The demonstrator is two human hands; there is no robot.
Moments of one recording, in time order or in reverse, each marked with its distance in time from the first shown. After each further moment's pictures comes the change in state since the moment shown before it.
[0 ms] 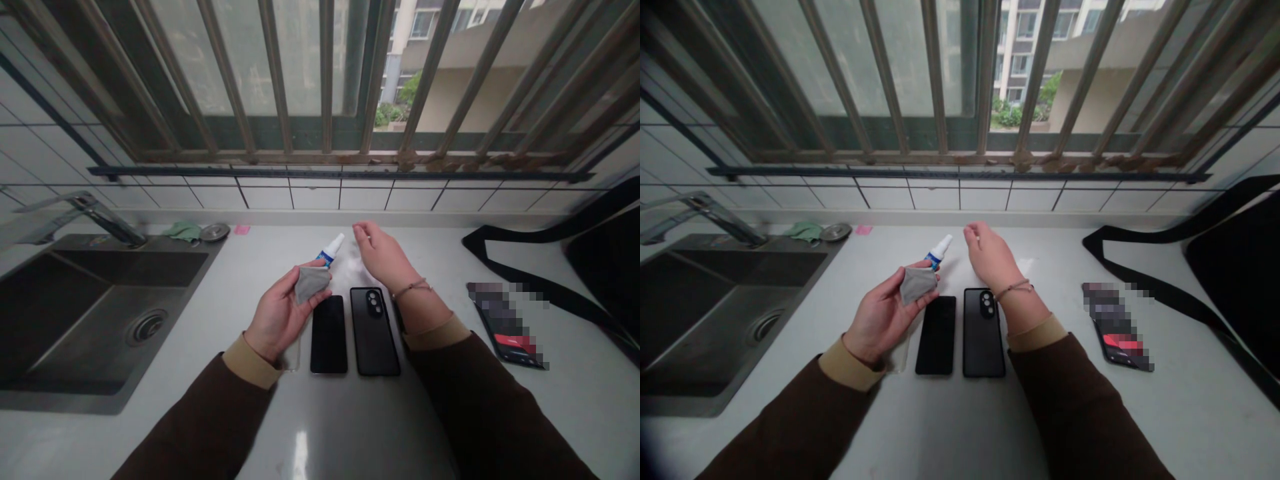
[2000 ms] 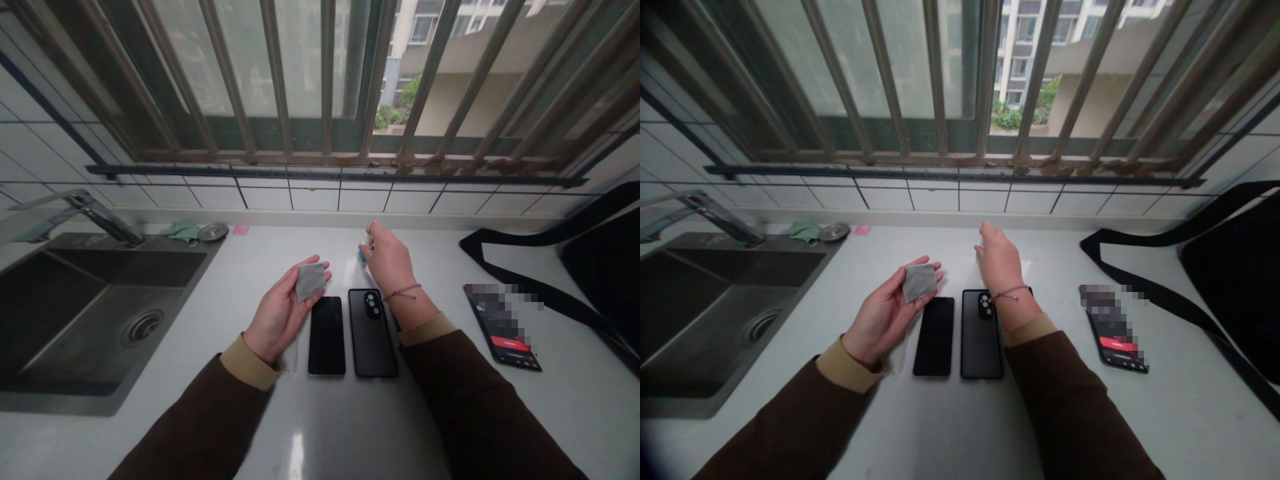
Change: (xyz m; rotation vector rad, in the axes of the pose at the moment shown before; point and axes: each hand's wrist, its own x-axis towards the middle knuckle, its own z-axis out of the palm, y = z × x) left_hand 0.001 -0.003 0.002 0.063 0.059 0.018; right_hand -0.003 0.021 0.002 -0.349 0.188 -0.024
